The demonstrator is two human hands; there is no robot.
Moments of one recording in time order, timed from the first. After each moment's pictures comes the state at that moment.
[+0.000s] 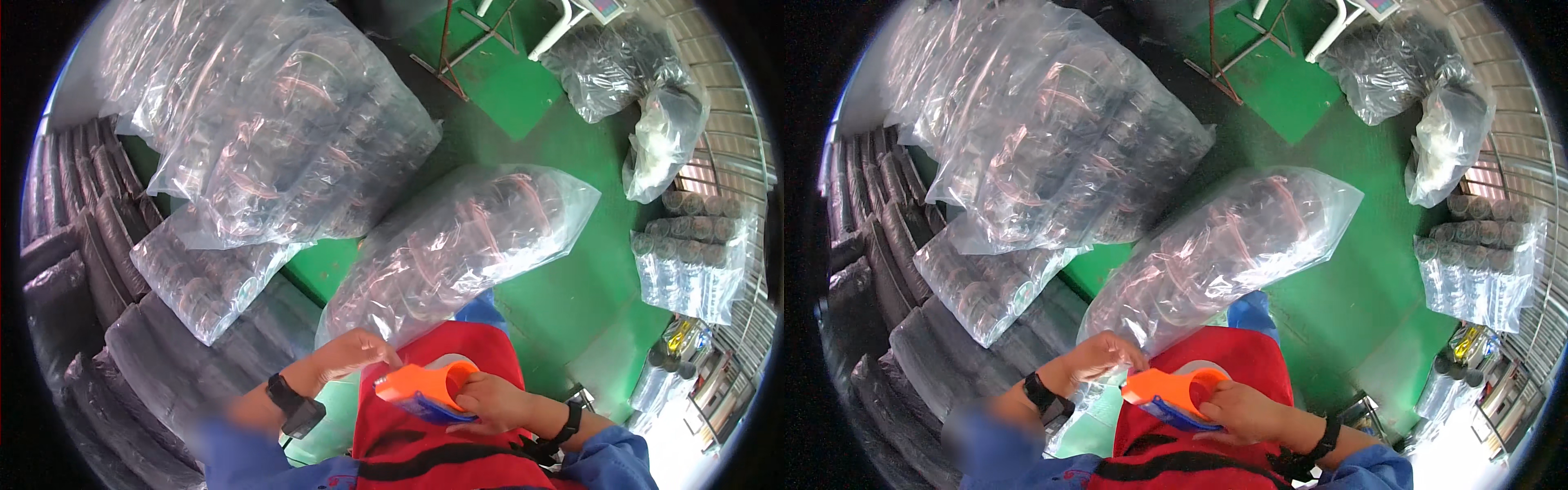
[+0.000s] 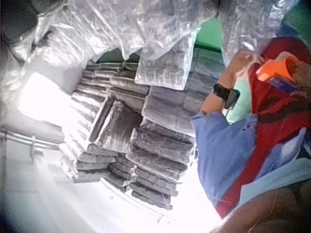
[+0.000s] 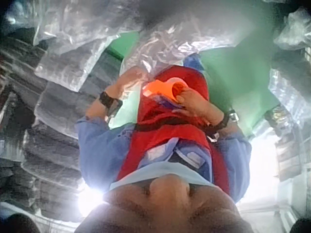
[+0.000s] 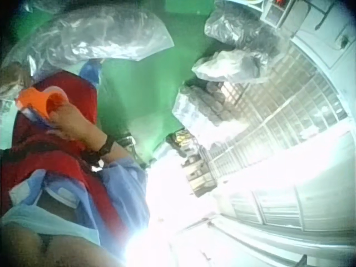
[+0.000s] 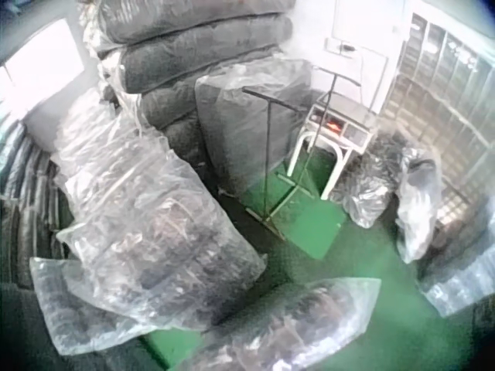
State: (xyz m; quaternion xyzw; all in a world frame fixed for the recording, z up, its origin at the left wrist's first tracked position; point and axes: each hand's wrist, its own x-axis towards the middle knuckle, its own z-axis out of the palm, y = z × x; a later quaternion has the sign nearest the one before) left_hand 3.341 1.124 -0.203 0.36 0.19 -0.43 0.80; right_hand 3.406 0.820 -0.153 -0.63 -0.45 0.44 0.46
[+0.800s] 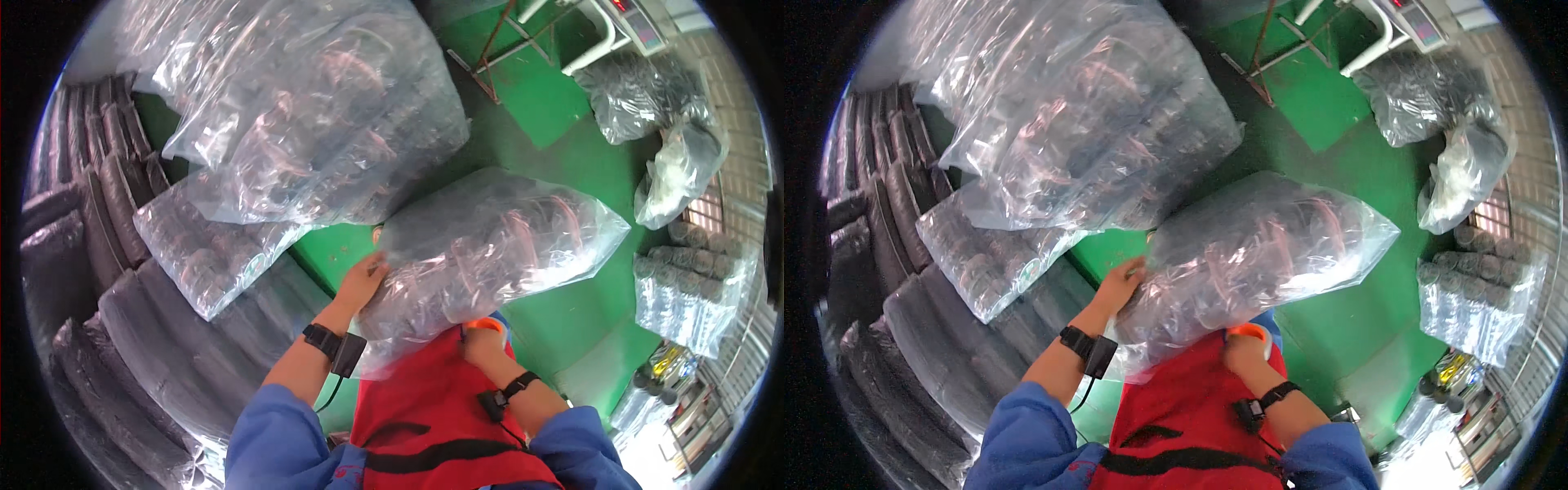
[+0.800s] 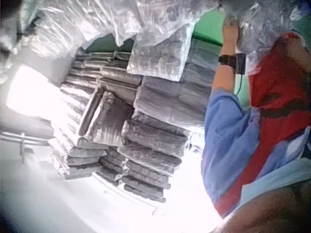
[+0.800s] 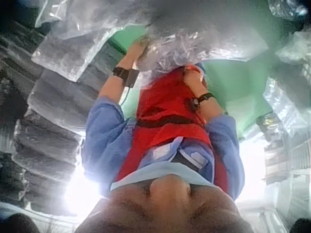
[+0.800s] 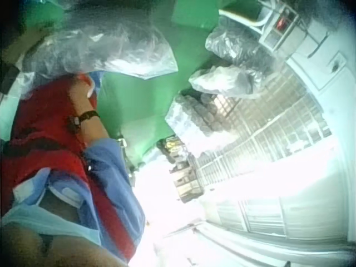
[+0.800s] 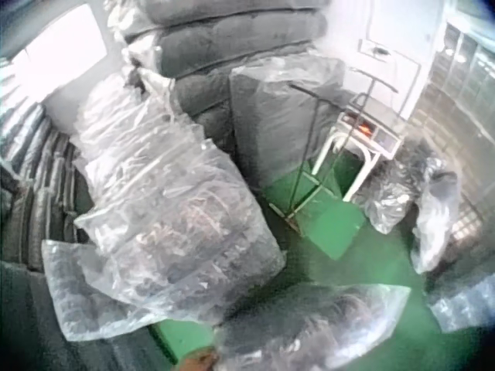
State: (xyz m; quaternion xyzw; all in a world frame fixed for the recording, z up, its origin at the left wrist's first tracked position) left_hand 3.334 1.159 -0.338 0.75 0.33 -0.24 0.52; right_hand 3.358 0.844 -0.307 -0.81 -0.28 0.52 -0.05
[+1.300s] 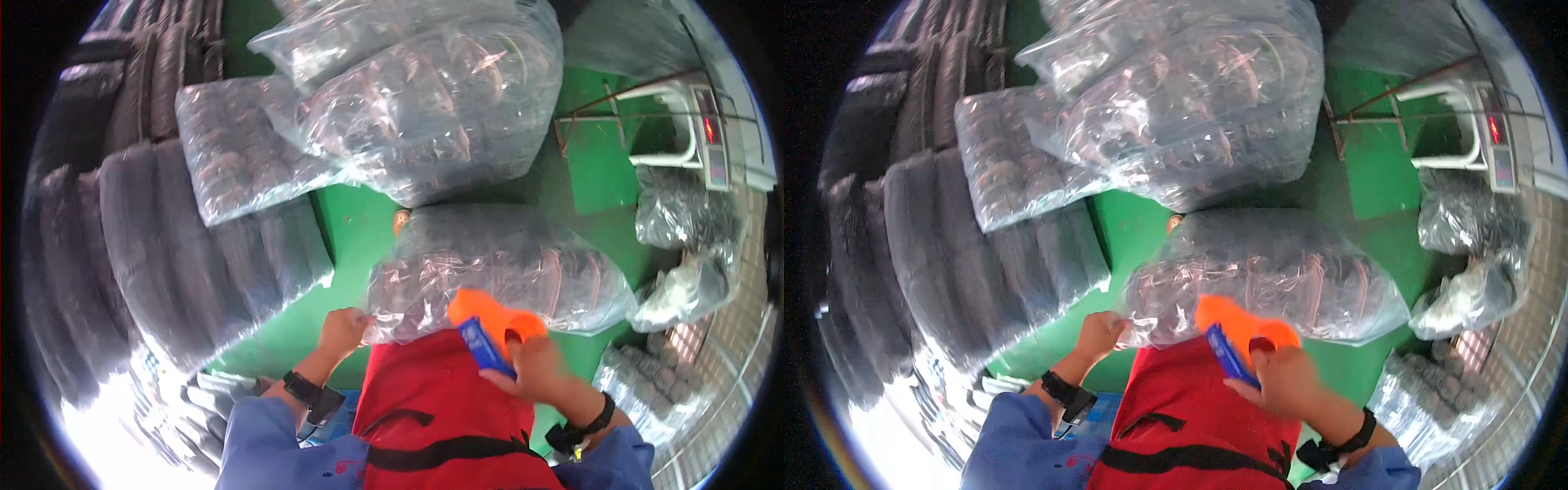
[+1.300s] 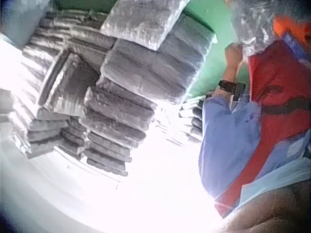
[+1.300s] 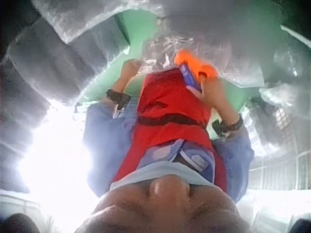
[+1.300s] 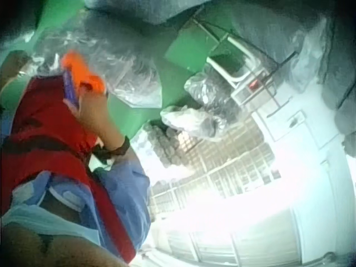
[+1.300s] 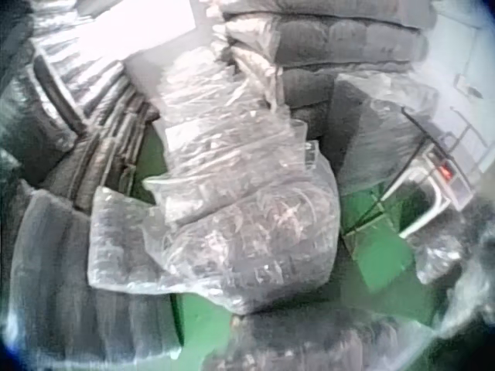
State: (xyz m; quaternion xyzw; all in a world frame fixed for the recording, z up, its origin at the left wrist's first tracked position) left_hand 3.229 1.105 -0.218 0.67 0.54 -0.24 0.46; right_hand 3.548 0.906 -0.130 -0.69 -0.53 0.50 0.01
